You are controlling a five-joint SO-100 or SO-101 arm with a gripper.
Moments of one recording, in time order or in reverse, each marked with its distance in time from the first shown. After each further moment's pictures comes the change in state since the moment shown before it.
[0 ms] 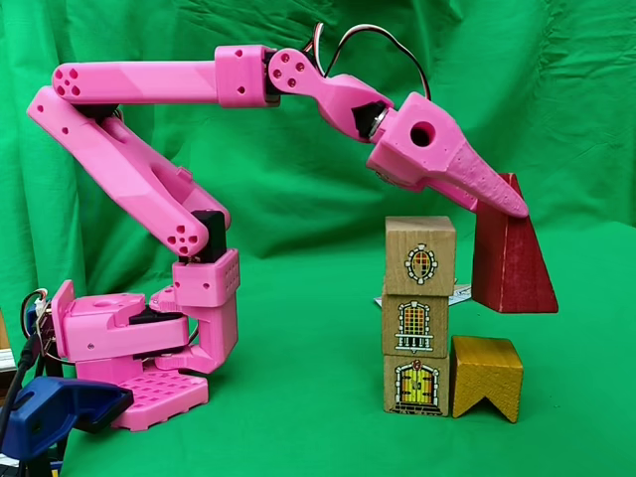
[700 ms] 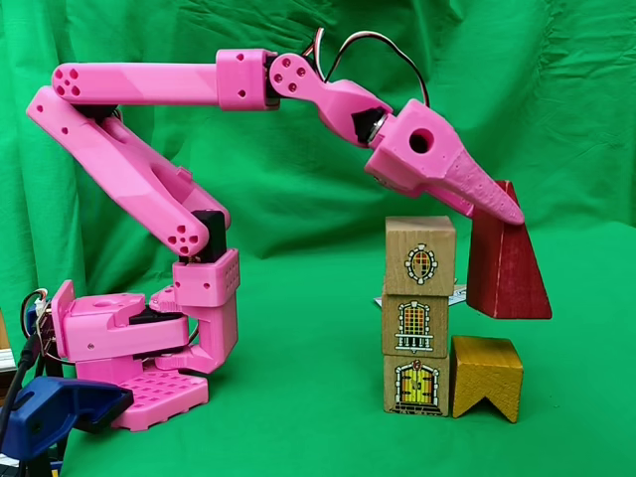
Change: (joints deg) arm -1.1 0.0 1.1 4.3 0.0
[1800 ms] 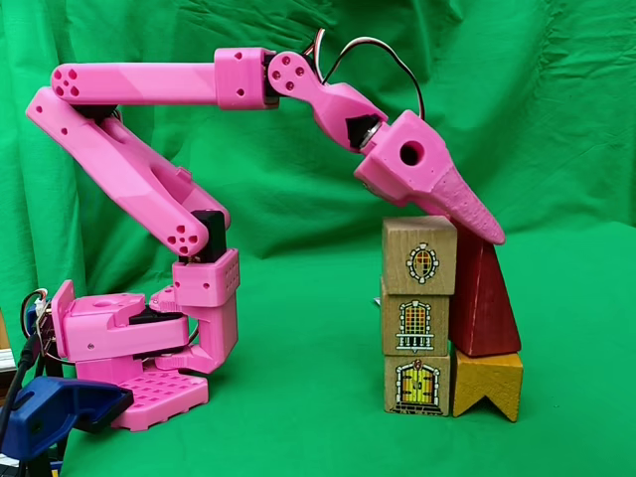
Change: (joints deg) arm 0.0 0.1 0.0 2.2 0.0
